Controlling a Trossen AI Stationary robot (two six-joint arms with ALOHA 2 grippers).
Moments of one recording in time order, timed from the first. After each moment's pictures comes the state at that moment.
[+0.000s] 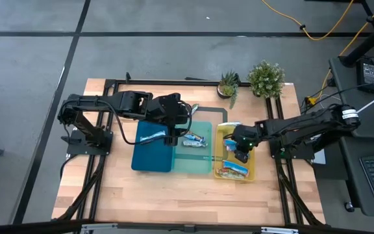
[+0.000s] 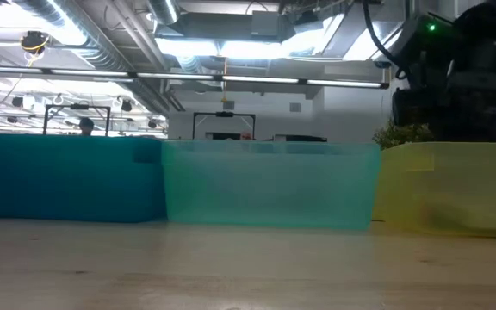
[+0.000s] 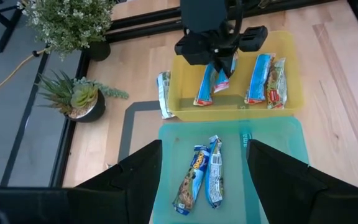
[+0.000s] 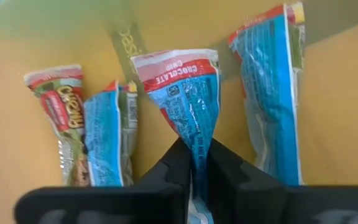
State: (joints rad) left arm -0.06 1.59 1.79 -0.94 -0.19 0.09; right arm 0.04 1.16 0.49 -0.47 -0.17 0.55
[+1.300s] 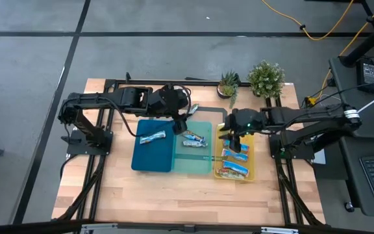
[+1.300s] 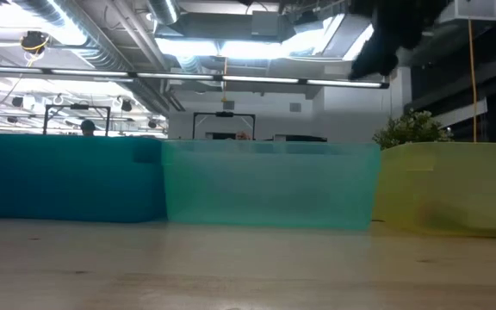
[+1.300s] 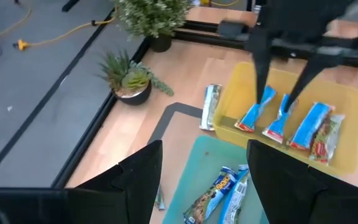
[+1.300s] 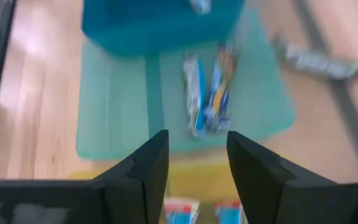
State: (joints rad) left arm -0.01 1.59 1.79 -0.89 -0.36 -0.17; right arm 0.04 1.13 0.91 -0.54 0.04 0.23
